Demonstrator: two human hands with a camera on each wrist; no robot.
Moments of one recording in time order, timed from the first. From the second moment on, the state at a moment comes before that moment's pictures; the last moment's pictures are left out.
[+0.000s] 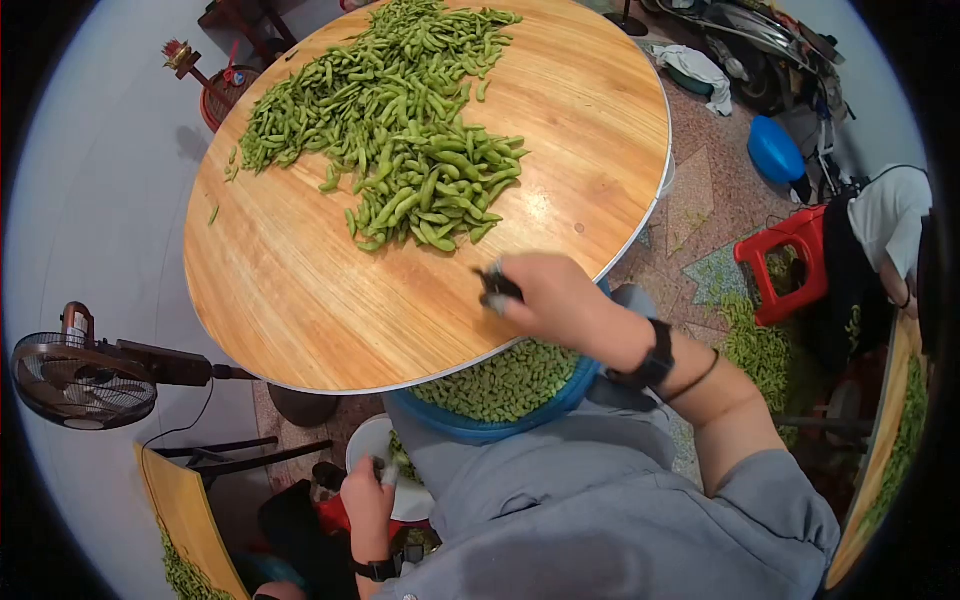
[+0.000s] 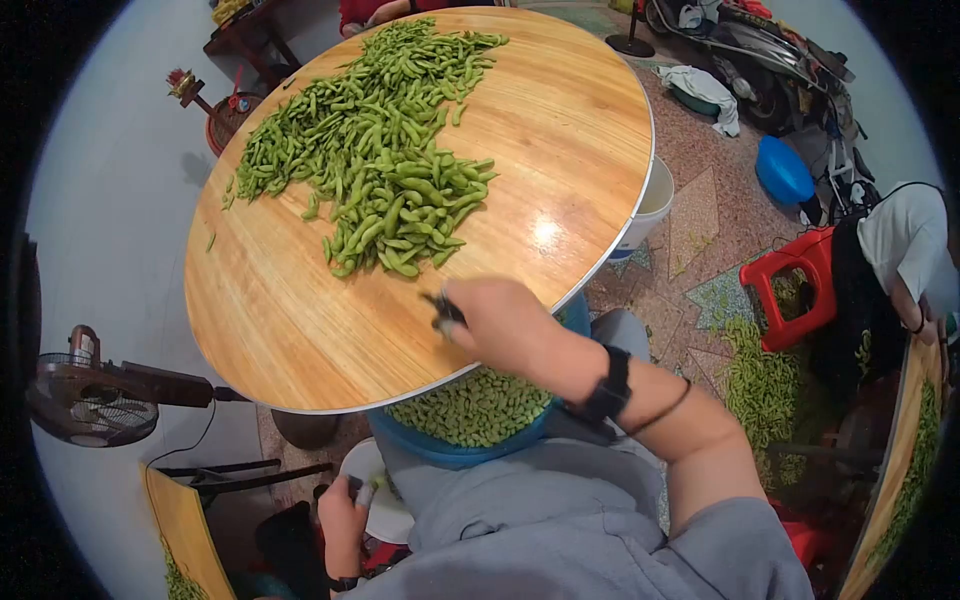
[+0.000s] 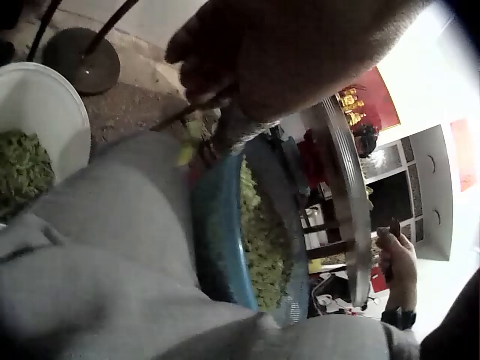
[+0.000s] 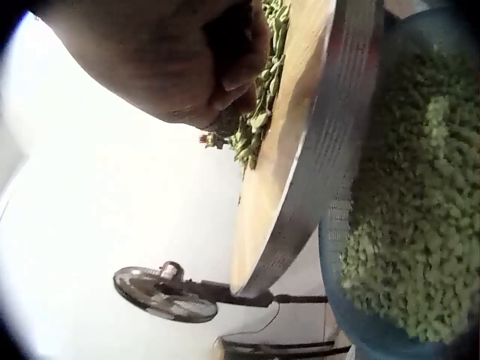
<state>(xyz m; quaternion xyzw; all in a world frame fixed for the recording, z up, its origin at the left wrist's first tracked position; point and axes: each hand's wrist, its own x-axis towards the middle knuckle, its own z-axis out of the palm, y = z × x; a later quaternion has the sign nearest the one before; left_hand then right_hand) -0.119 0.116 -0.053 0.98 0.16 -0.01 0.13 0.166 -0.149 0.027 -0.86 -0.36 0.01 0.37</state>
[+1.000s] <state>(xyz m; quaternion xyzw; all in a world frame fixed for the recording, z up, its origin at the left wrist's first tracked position) -0.031 0.024 -0.017 0.76 -0.05 -0.05 0.65 0.047 -0.163 0.036 -0.80 -0.44 0.13 0.39</state>
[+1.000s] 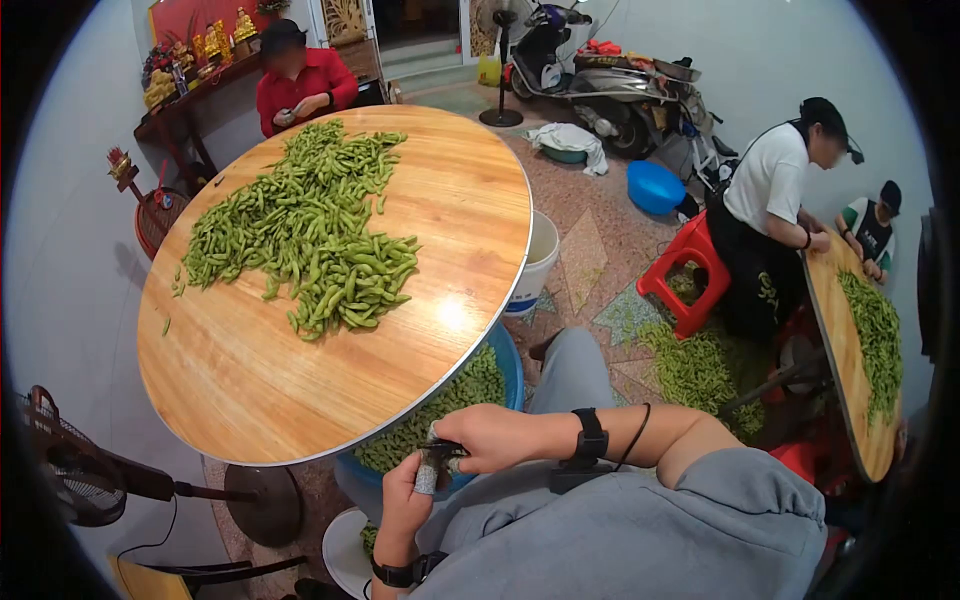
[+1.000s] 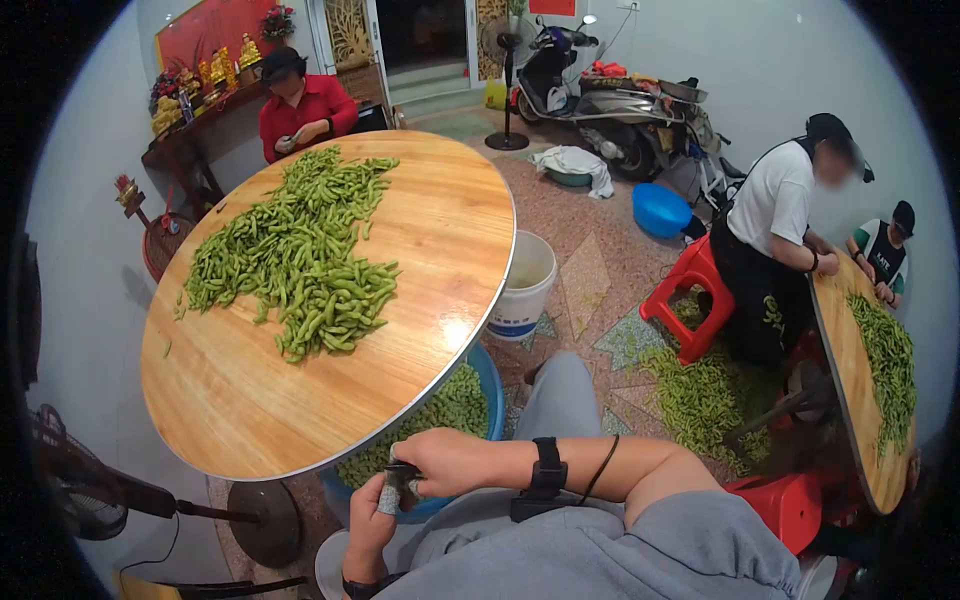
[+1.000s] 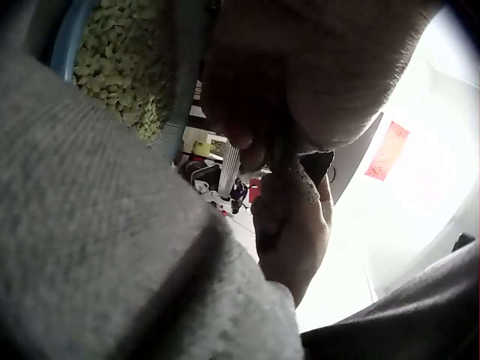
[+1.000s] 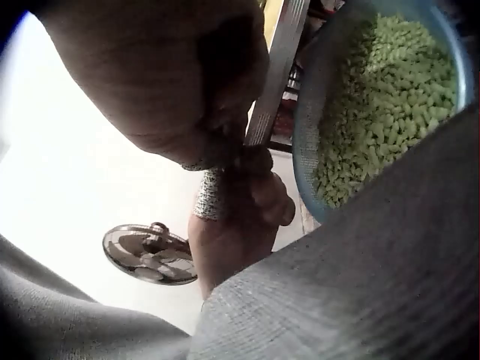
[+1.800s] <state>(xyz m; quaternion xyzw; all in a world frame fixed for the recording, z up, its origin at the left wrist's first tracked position) -0.061 0.040 -0.030 0.44 -0.01 -0.23 0.87 0.028 -0.164 0.041 -0.76 -0.35 0.28 0.47</state>
